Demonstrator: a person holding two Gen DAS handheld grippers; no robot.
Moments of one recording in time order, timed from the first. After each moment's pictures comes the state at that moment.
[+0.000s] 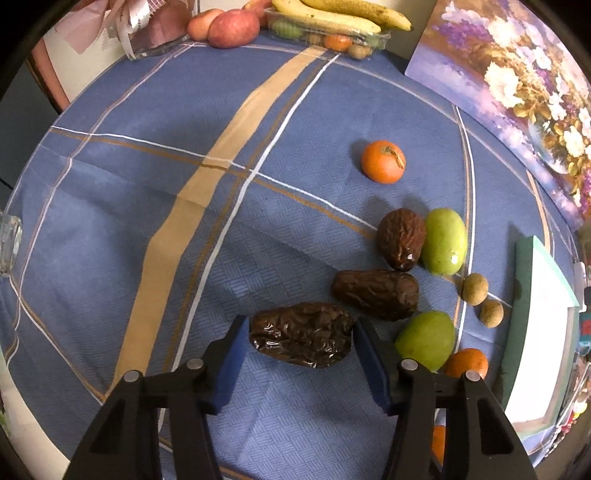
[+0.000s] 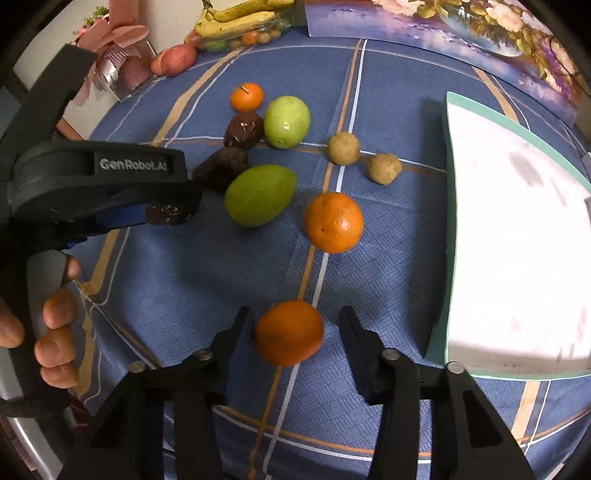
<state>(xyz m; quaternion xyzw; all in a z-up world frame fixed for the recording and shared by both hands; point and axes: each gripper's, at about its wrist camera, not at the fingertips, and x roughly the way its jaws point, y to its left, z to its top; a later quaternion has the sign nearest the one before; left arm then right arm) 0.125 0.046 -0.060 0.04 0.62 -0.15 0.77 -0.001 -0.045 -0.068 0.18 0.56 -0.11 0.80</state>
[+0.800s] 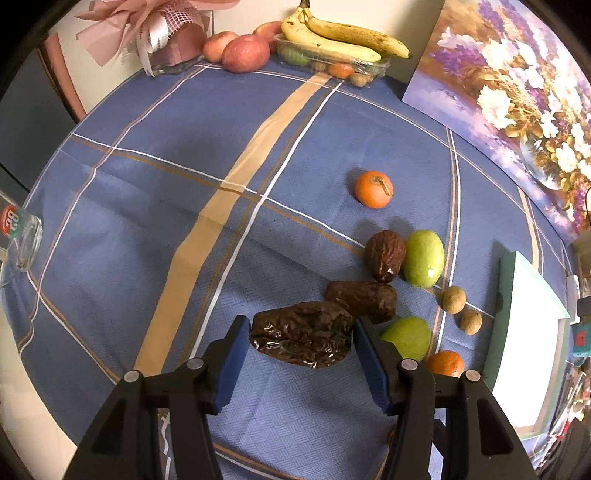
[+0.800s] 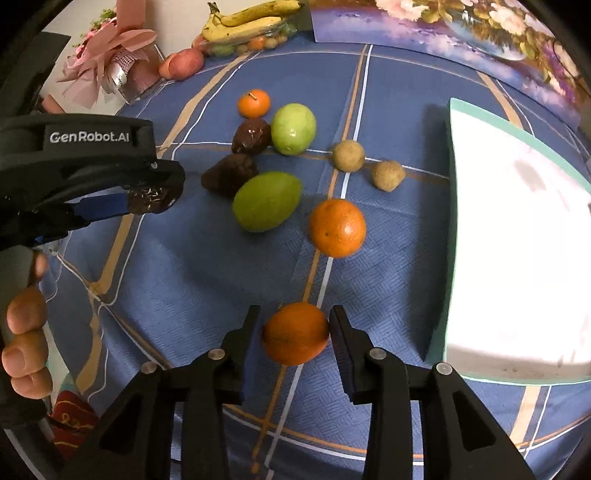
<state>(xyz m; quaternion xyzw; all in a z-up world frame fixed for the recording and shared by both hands) 0.119 0.053 -0.027 0.03 0.60 -0.14 0.79 -0.004 -0.049 -0.071 0.18 0.56 -0.10 0.80</state>
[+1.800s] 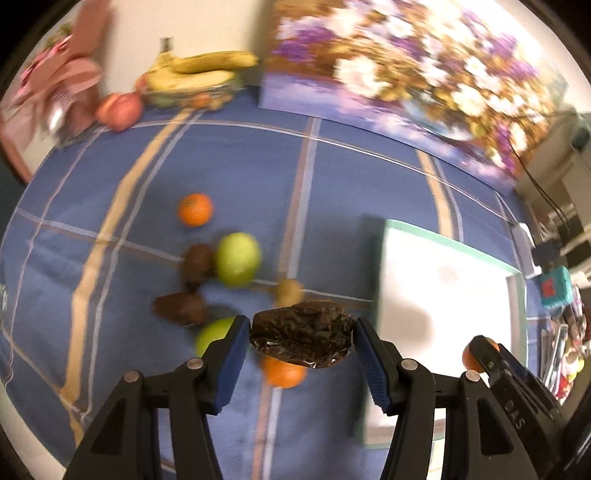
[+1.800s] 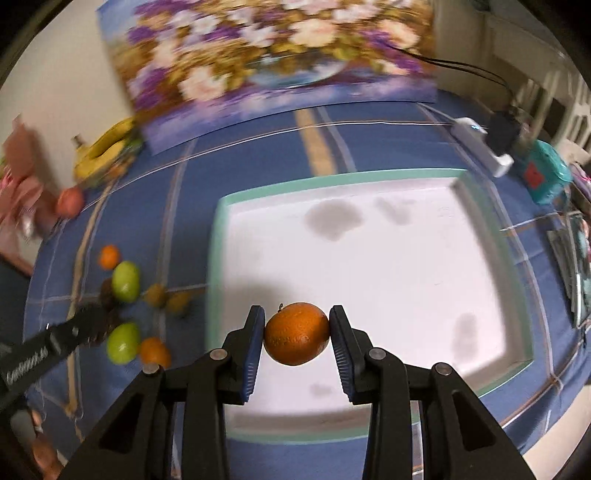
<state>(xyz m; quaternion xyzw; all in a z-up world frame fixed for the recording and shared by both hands) 0.055 -0.075 0.009 0.08 0.55 -0.26 0.79 -0.066 -0.206 -0.021 0.26 0.46 -0.32 0.79</state>
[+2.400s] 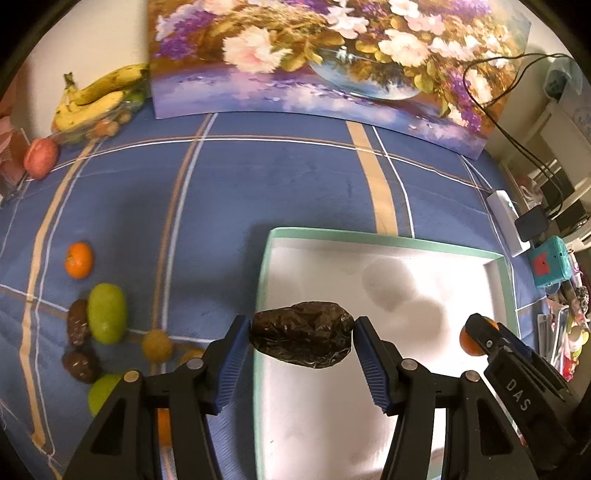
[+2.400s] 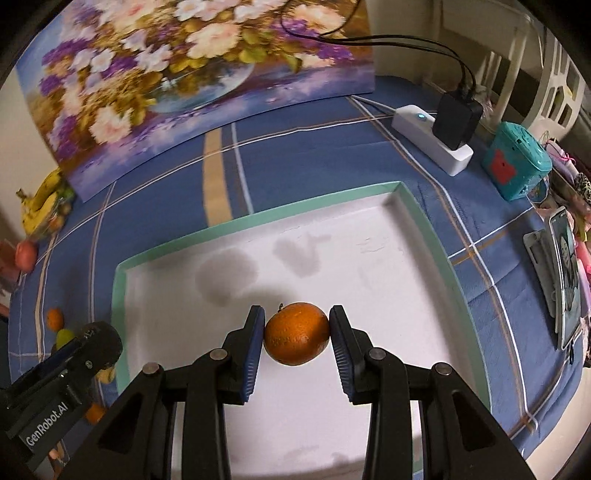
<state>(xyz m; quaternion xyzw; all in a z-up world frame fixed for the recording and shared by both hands) 0.046 -0.185 -0.022 0.12 0.55 -0.32 0.76 -0.083 -0.295 -0.035 0.28 0.45 -0.38 0.76</state>
